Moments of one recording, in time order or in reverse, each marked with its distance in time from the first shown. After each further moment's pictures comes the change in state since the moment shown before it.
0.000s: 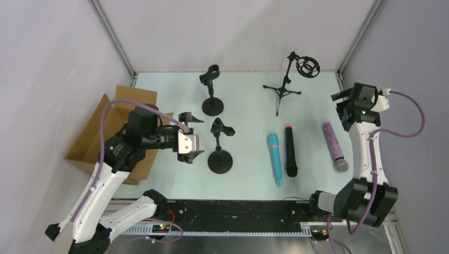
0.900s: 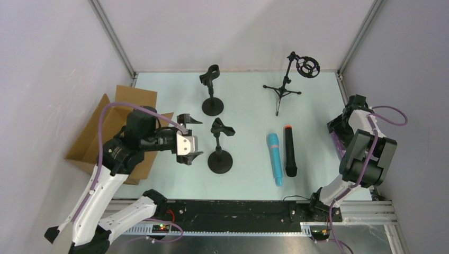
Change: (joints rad) left arm 0.005 -0.026 -0.019 0.000 -0.007 -0.013; right arm -0.173 0.415 -0.027 -0.129 0.061 -0.280
